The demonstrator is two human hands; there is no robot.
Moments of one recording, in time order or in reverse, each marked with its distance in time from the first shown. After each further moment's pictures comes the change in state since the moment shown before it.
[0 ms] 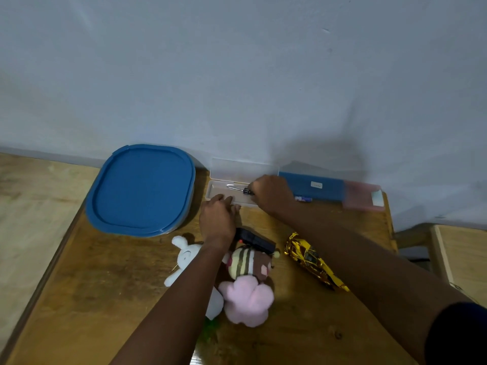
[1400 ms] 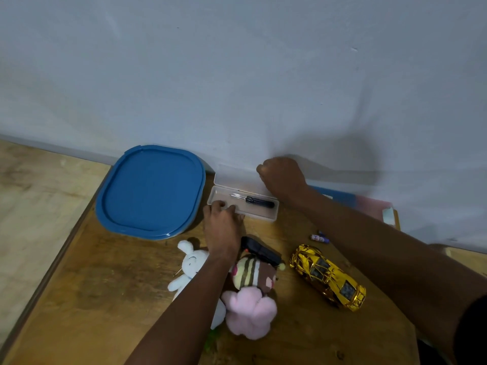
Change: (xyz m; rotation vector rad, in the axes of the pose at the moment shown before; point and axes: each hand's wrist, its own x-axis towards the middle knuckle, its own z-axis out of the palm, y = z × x) left_hand -0.009 0.002 -0.006 0.102 0.050 -0.048; right_hand 0.044 0.023 -0.039 -0.140 0.031 -0.035
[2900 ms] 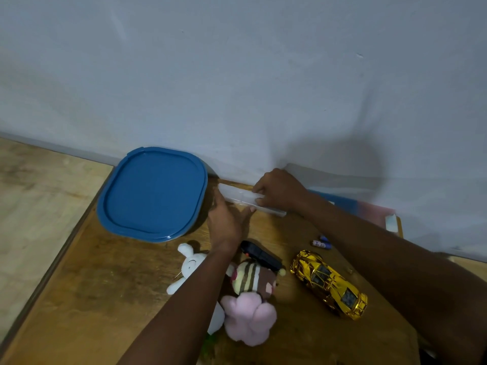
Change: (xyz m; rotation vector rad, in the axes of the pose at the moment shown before) left_hand 0.018 0.012 -0.005 -0.550 0.035 -0.195; right_hand -0.011 -0.006 -0.006 0.505 -0.112 -0.066
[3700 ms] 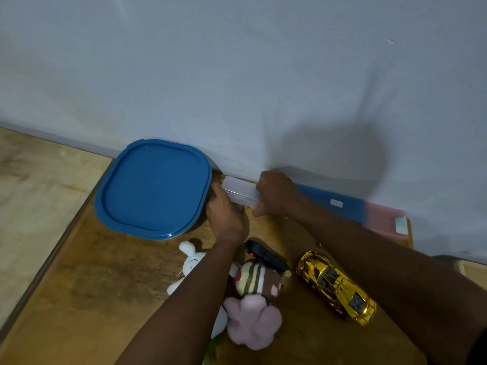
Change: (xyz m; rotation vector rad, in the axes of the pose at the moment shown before) left_hand 0.020 -0.012 0.010 0.118 0.143 0.020; right_hand 0.010 -0.020 0.022 -0.161 -0.093 0.098
